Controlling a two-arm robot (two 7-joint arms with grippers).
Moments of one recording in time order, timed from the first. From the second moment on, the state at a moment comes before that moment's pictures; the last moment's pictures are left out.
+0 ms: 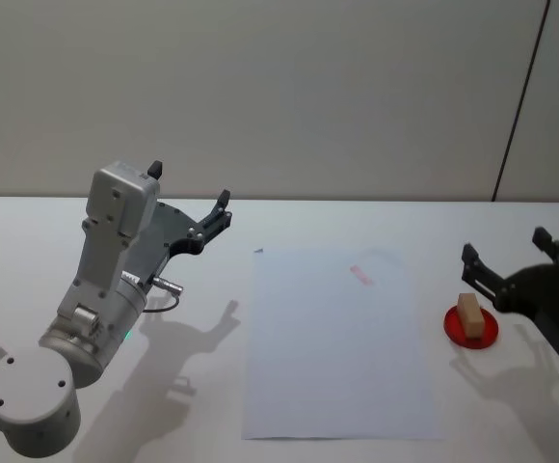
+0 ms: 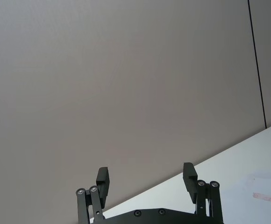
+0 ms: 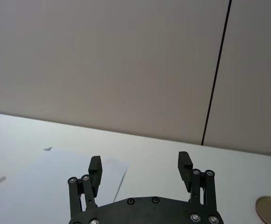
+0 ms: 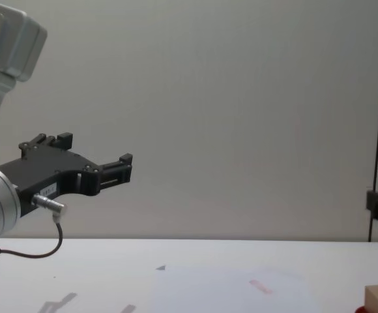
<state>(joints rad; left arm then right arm) -0.19 0.45 0.39 -1.62 -0.21 -0.05 0.04 -0.12 0.37 -0.21 -1.84 0.31 0.08 -0.02</state>
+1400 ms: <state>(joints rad) -0.19 0.45 0.39 -1.62 -0.21 -0.05 0.04 -0.05 0.27 -0.25 -1.74 0.21 0.33 -0.06</state>
